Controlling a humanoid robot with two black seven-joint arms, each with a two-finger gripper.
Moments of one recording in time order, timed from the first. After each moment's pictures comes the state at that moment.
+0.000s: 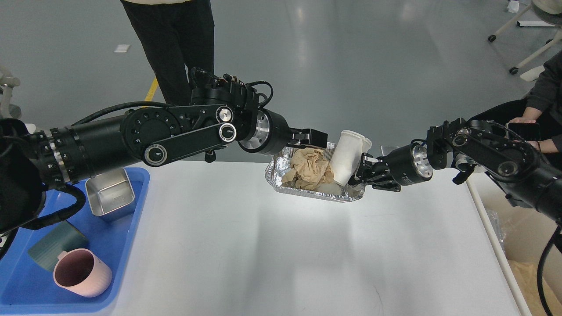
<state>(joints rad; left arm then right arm) -1.43 0.12 -0.07 -1.08 0.81 -0.42 0.37 1.05 -0.41 0.28 0.82 -0.73 0.81 -0.09</state>
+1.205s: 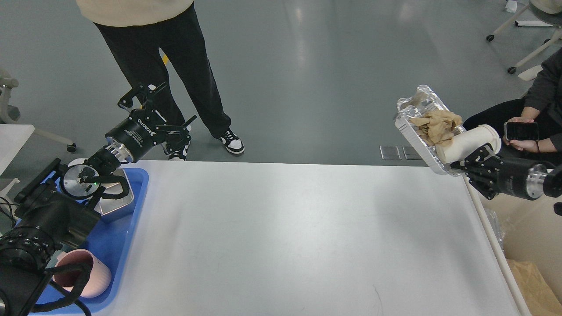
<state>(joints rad) -0.82 0.16 -1.15 -0.36 0.04 -0.78 0.23 0.73 -0.59 0.87 0.48 -0.71 0.79 -0.05</state>
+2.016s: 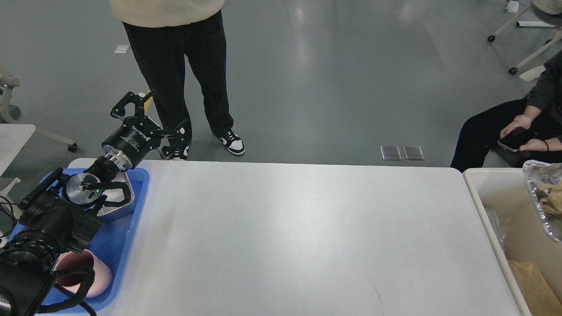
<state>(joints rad) -0.82 0.13 -1.15 -0.28 0.01 -0.75 0.16 0.50 -0.61 0.91 0.16 -0.61 0.32 -0.02</state>
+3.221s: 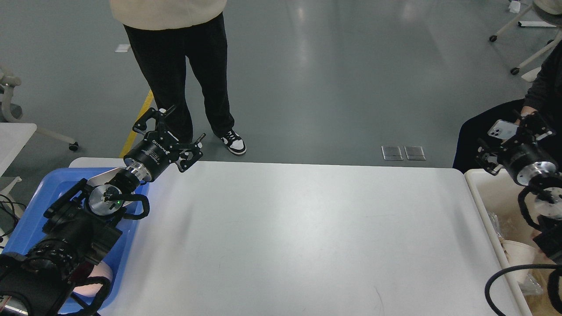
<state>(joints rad) -0.79 0.07 -1.13 -0.28 0.03 -0.72 0.13 0.78 -0.35 1.08 0.23 -0.13 0.55 0.16</state>
